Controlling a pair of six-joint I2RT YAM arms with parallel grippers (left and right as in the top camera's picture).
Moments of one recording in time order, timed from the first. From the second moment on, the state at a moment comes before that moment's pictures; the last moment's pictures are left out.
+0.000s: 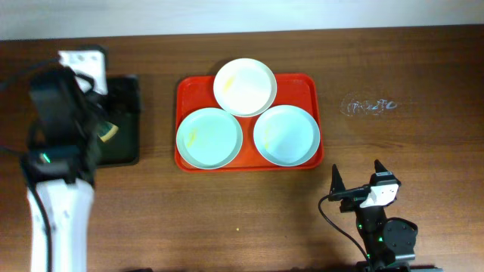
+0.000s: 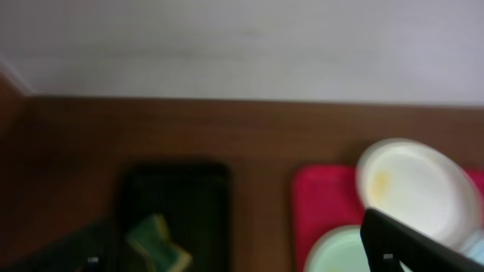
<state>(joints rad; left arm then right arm) 0.12 1.29 1.33 -0.56 0.07 0.04 0.04 0.01 0.01 -0.07 -0.04 0.03</state>
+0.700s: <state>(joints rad) 0.38 2.24 1.76 -0.81 0.06 -0.36 0.04 0.01 0.01 -0.07 -0.04 0.03</state>
